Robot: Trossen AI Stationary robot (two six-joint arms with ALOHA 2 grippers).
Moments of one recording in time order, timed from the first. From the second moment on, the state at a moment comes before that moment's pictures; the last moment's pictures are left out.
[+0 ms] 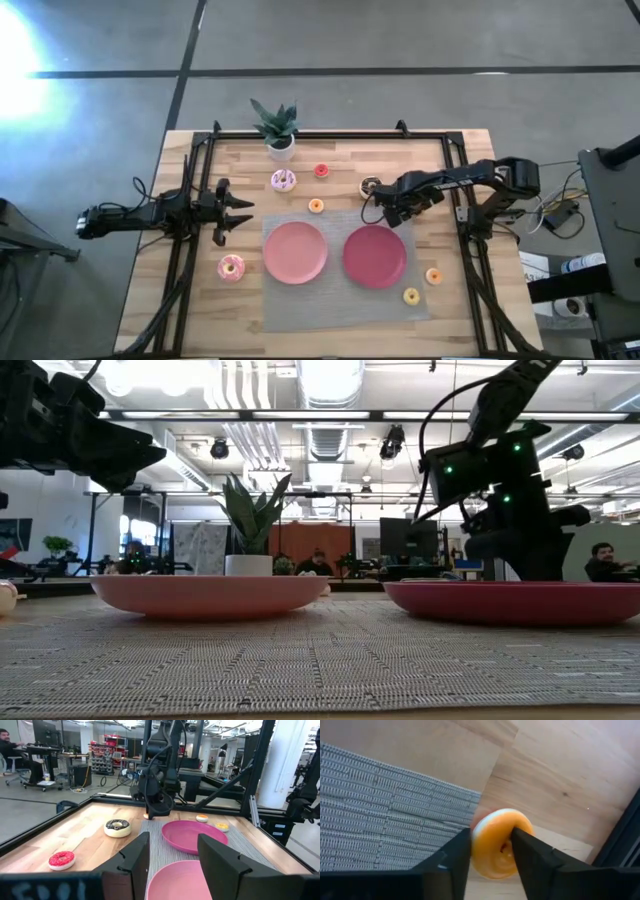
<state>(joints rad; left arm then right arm) 0.04 0.04 0.01 0.02 -0.01 -0.09 -0.22 1.61 0.82 -1.00 0.18 0.98</state>
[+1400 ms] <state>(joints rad) 0.04 0.04 0.01 0.02 -0.01 -0.09 -0.08 1.37 0.53 0.04 -0.39 1.38</state>
